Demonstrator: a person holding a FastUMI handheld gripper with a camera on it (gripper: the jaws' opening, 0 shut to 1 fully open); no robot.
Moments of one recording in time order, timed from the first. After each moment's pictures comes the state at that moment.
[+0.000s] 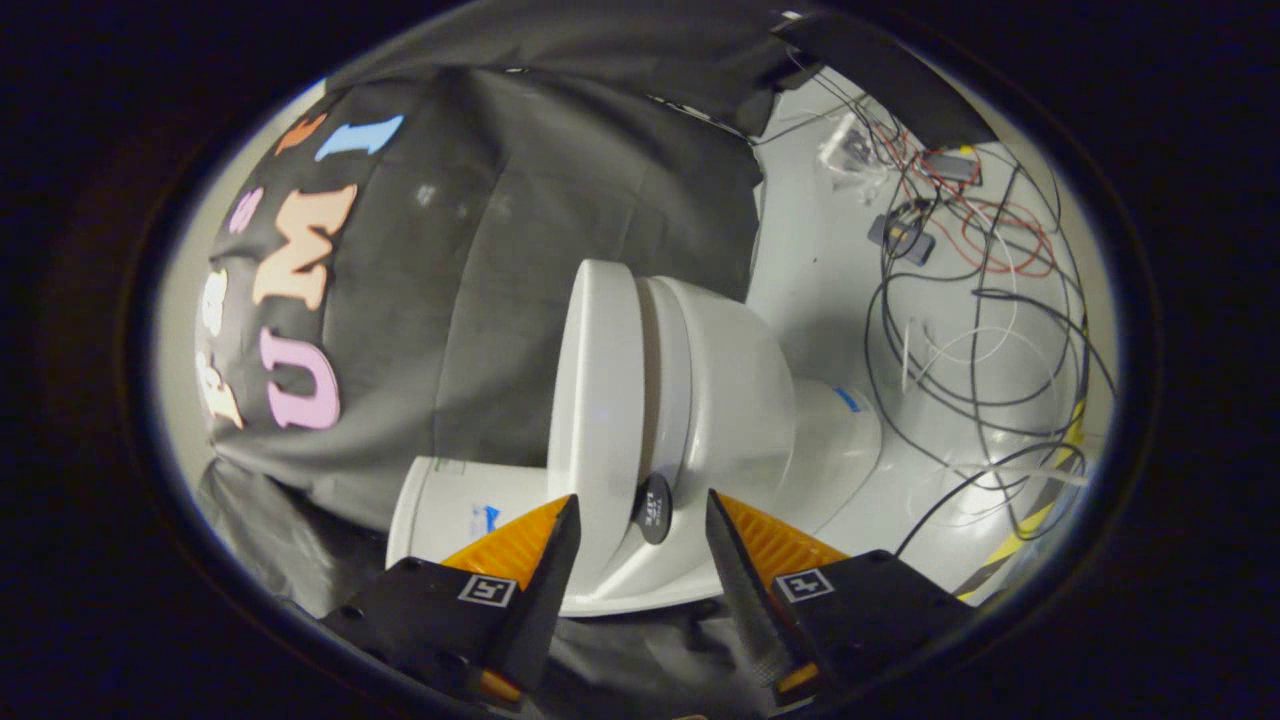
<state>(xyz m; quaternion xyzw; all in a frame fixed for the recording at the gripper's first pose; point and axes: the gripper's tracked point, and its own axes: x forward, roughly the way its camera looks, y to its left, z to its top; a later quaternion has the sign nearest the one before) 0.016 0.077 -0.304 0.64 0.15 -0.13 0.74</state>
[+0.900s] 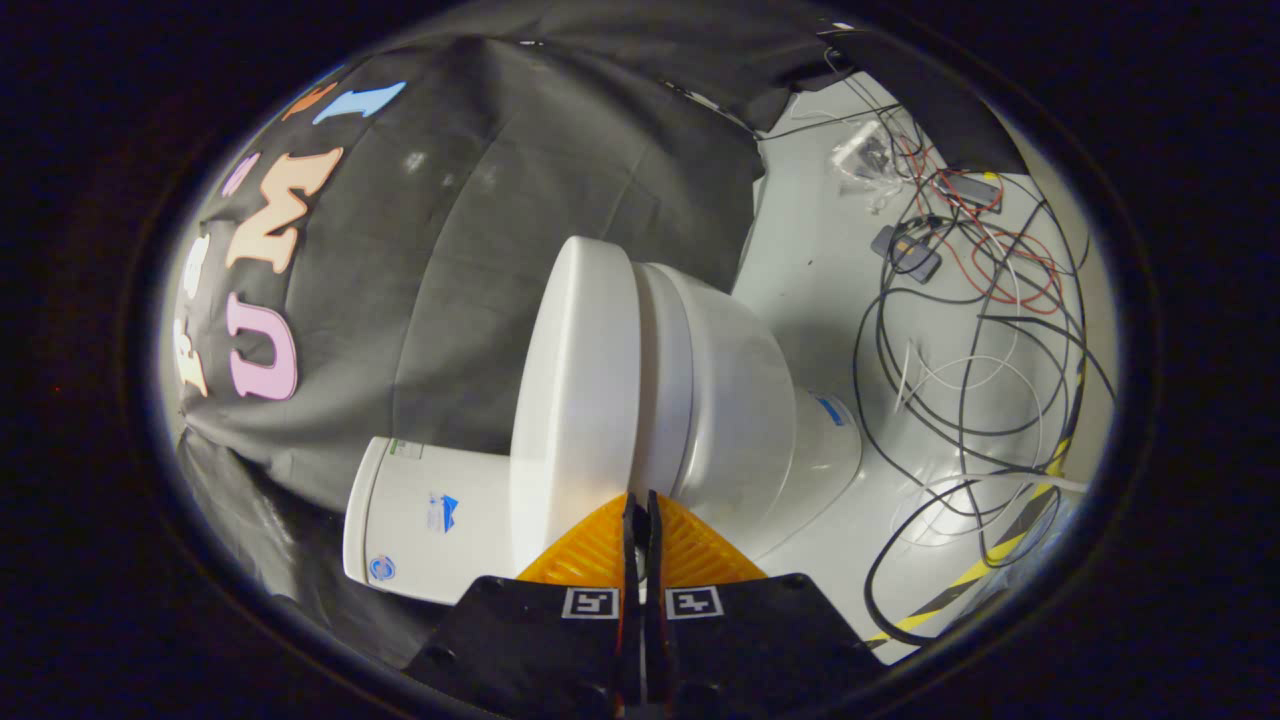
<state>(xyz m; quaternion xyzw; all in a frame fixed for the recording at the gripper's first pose) 0.035 0.070 -0.318 0.59 0.21 -0.16 0.76</state>
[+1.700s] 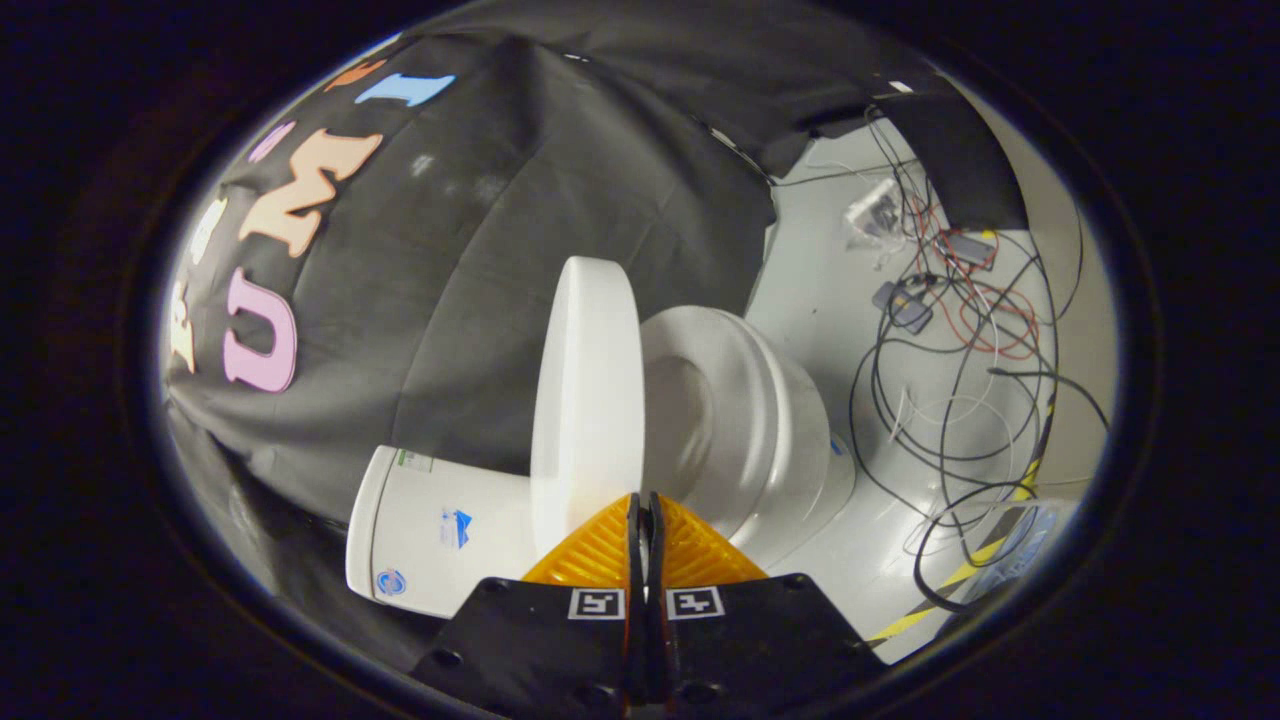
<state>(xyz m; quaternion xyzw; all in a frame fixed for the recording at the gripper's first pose) 0.048 0.076 -0.237 0.52 0.20 -0.21 0.80</state>
